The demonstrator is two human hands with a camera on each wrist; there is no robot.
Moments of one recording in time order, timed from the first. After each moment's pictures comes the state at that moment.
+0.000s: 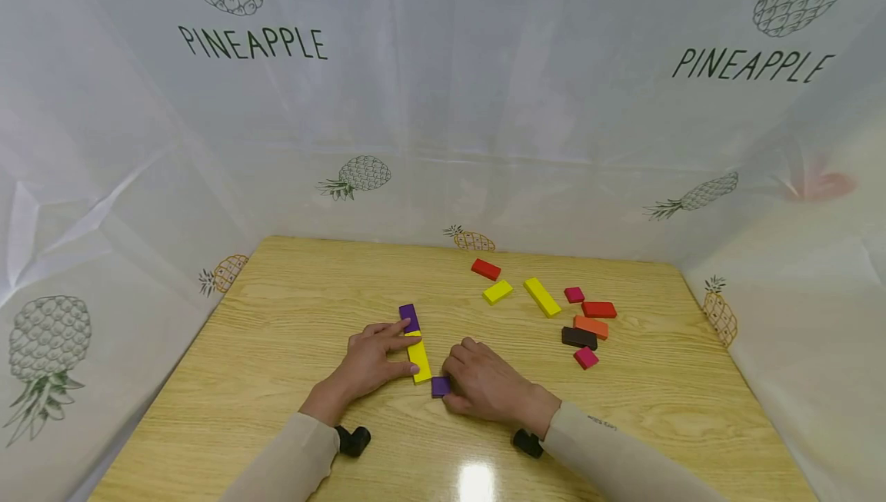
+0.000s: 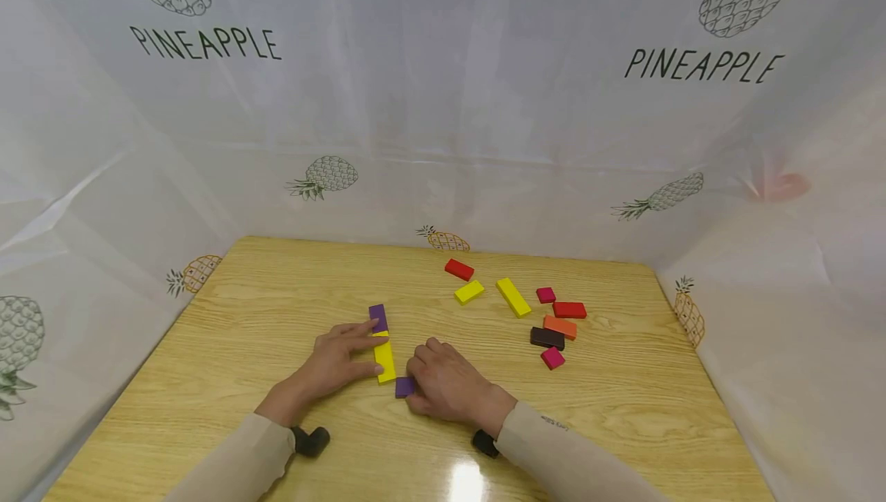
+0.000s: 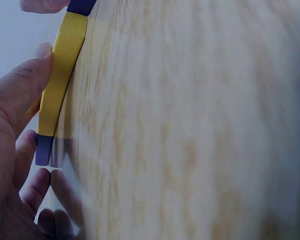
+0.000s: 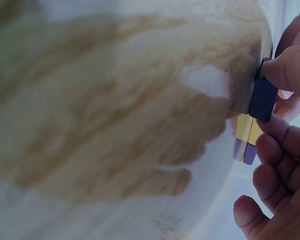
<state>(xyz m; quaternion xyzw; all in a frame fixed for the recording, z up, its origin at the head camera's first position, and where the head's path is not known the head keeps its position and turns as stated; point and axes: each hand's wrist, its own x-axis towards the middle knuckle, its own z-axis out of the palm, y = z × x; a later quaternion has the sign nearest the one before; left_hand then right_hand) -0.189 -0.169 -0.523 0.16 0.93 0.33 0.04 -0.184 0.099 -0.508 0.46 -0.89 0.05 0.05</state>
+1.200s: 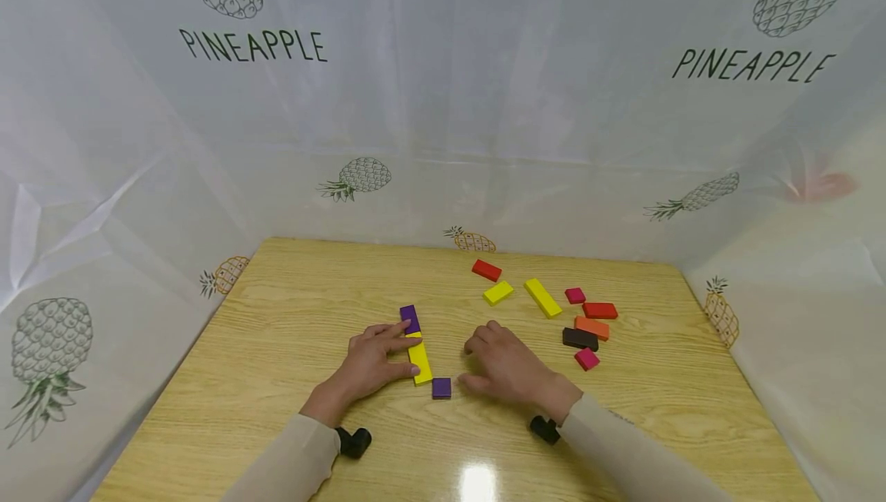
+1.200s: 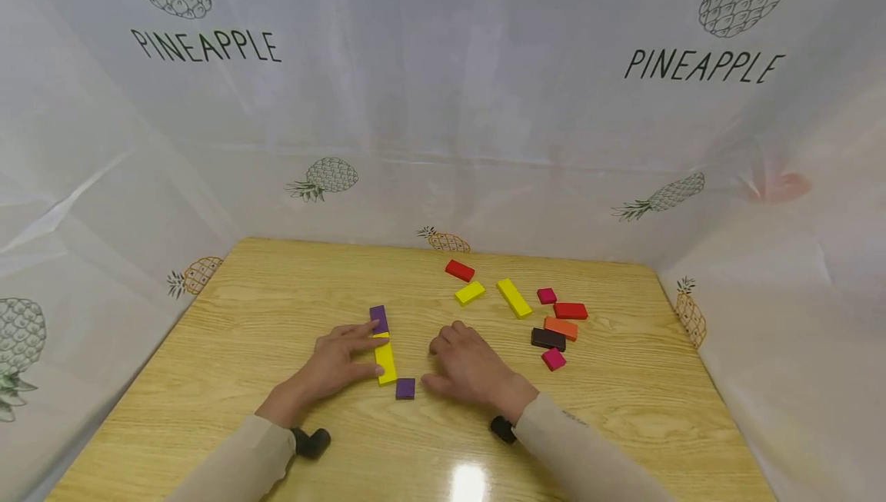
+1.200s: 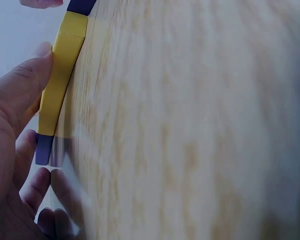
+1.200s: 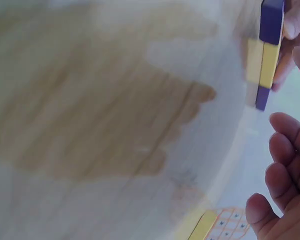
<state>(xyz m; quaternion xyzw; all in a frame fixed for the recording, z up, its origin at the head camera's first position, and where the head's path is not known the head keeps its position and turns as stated) -0.189 -0.169 -0.523 0.16 0.93 0.34 0.05 -0.201 0.129 -0.500 0.39 -0.92 0.09 0.05</state>
